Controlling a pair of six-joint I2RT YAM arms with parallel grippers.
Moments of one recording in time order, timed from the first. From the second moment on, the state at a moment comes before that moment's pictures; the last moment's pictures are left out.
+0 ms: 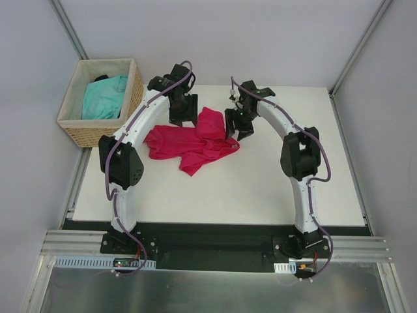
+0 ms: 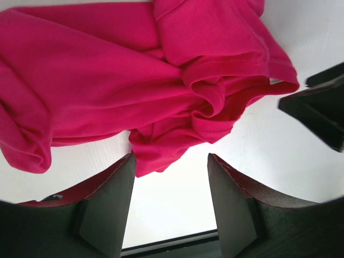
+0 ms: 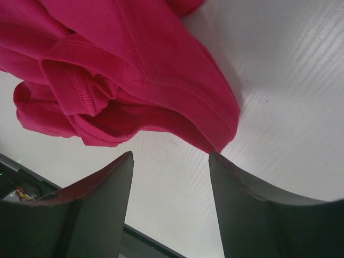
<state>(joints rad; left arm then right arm) -0.41 2.02 2.06 -1.15 0.05 -0.40 0.39 2.24 2.04 -1.06 -0.34 0.20</state>
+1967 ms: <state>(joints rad) -0.36 1.93 2.09 -1.12 0.21 -0.36 0.16 2.29 2.22 -1.19 0.21 0.24</state>
